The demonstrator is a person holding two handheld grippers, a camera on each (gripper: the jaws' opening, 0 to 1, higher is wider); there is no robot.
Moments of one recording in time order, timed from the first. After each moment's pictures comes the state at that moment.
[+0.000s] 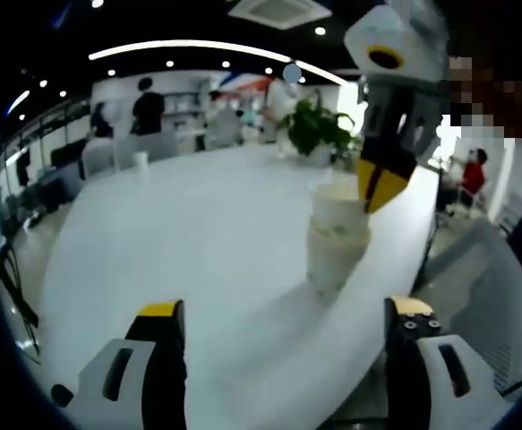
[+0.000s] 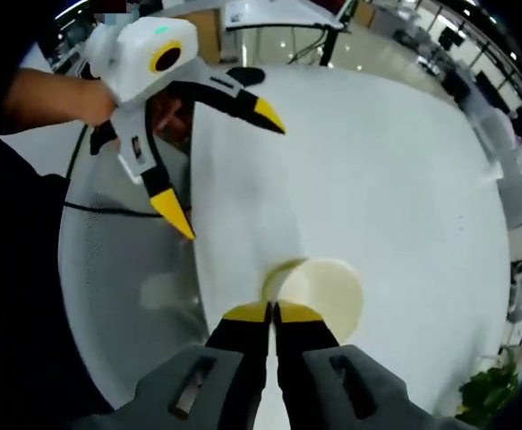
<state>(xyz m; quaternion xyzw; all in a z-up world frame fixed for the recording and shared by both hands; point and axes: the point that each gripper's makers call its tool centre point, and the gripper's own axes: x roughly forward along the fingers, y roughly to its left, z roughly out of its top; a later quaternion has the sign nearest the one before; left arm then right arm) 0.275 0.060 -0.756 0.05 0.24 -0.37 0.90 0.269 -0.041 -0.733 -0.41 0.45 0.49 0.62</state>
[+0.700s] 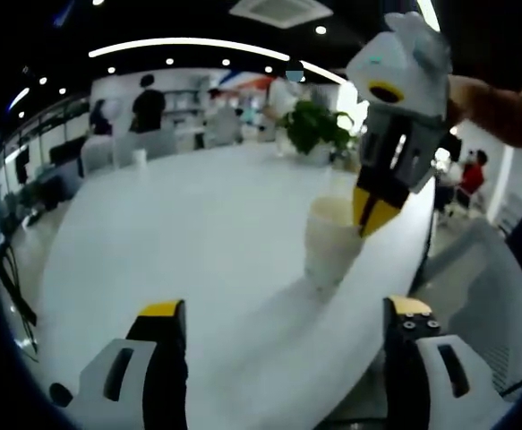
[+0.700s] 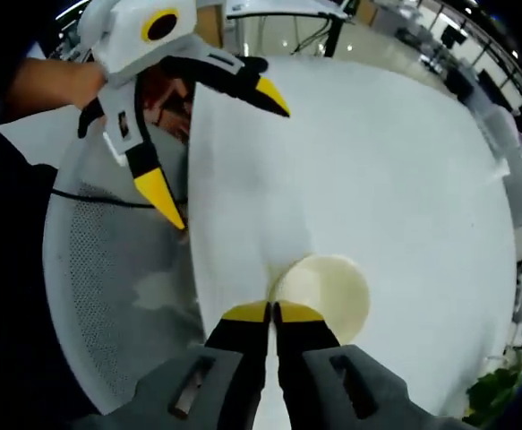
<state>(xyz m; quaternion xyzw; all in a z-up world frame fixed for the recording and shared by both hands) 0.275 0.059 -0.757 0.05 0.25 -0.37 0.89 0.266 -0.044 -0.757 -0.40 0.46 0.50 0.61</state>
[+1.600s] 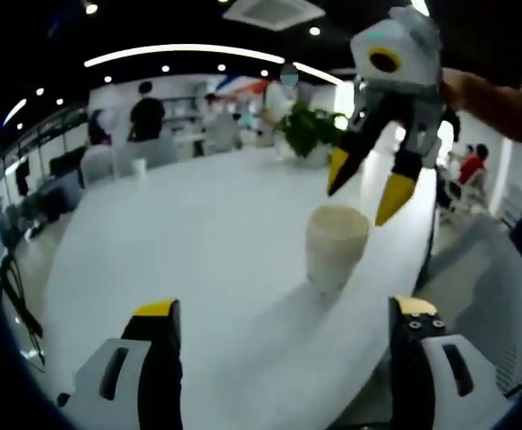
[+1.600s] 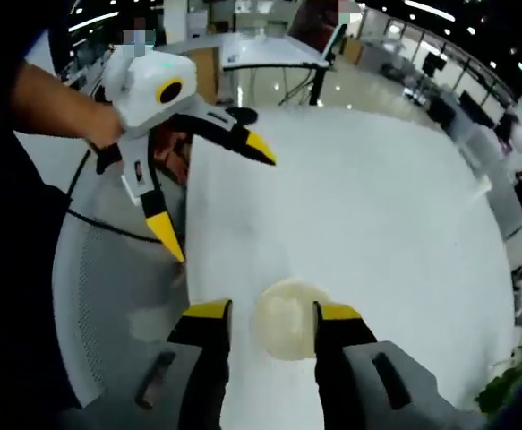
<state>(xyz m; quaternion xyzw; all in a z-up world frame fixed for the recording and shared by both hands) 0.280 0.058 -0.746 0.06 0.21 -0.36 0.91 0.285 -0.034 -0.714 -0.33 0.35 0.53 0.70</state>
